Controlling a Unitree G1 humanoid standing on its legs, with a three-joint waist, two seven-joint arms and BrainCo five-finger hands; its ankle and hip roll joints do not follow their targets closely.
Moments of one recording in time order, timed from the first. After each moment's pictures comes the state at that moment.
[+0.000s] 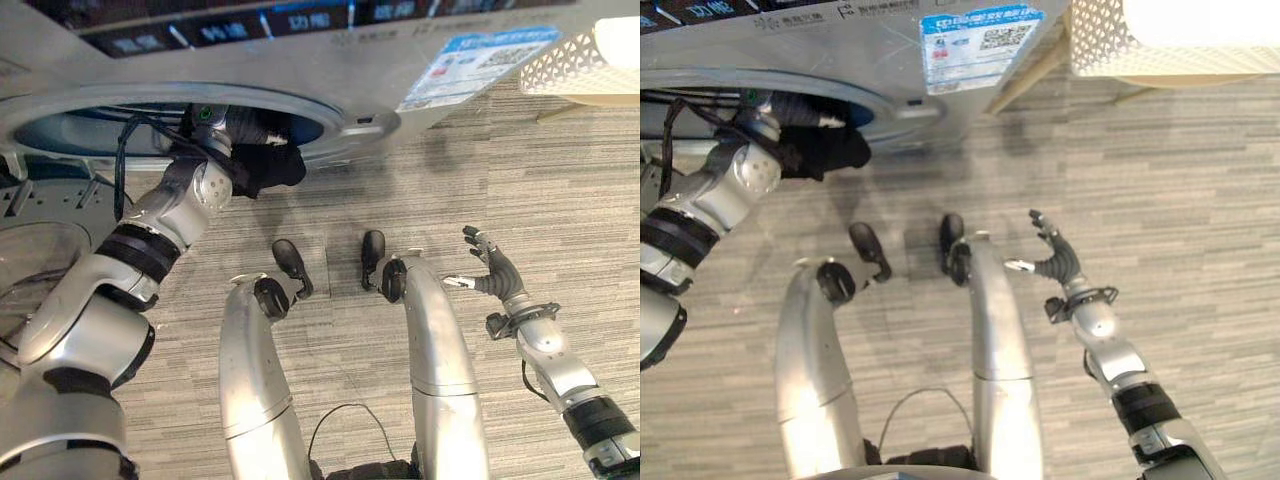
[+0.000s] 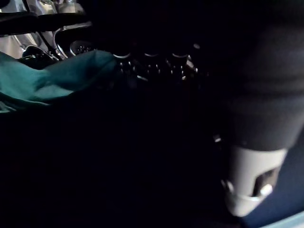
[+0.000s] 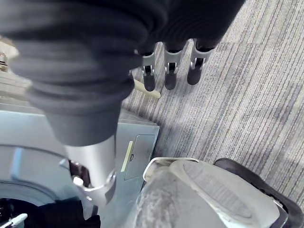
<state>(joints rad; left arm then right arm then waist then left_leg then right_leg) -1.14 0.81 -0.75 0.73 0.32 -0.10 0.29 -0.23 -0.57 0.24 0.26 0.20 -0.24 -0.09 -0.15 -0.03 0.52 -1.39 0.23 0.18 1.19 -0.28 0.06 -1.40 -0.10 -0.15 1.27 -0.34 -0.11</state>
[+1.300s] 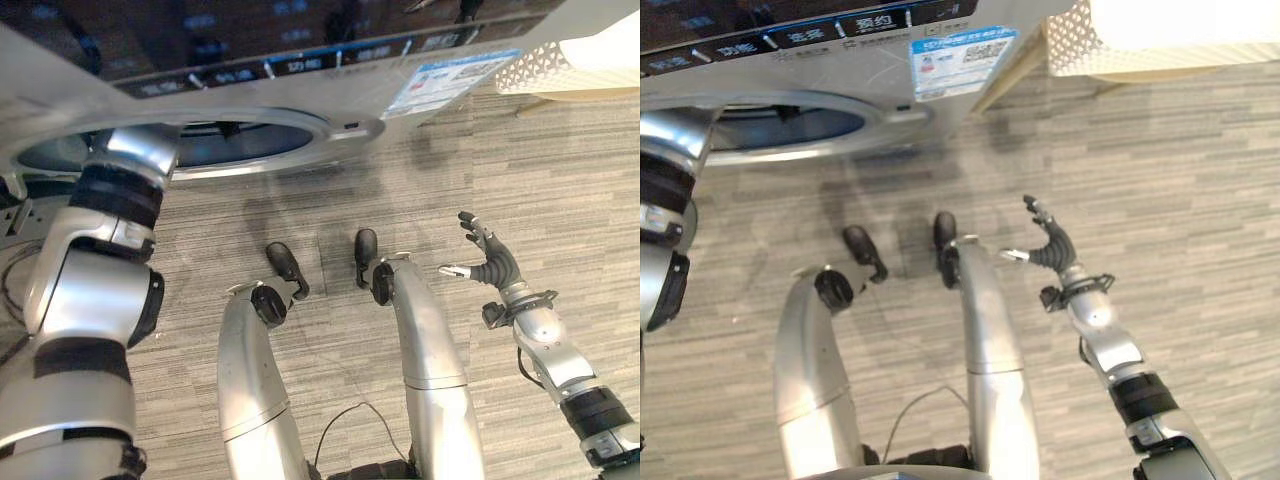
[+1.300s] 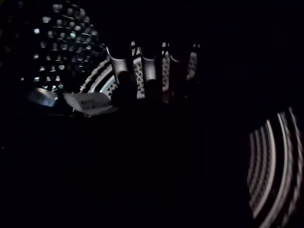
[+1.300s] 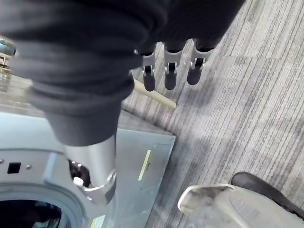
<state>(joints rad) -1.39 0.74 -0.40 0.80 -0.11 -0.08 0.67 -0.27 -0.57 0.25 0.21 0.16 -0.24 -0.11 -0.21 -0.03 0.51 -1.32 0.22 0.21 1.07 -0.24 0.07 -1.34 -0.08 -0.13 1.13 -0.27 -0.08</state>
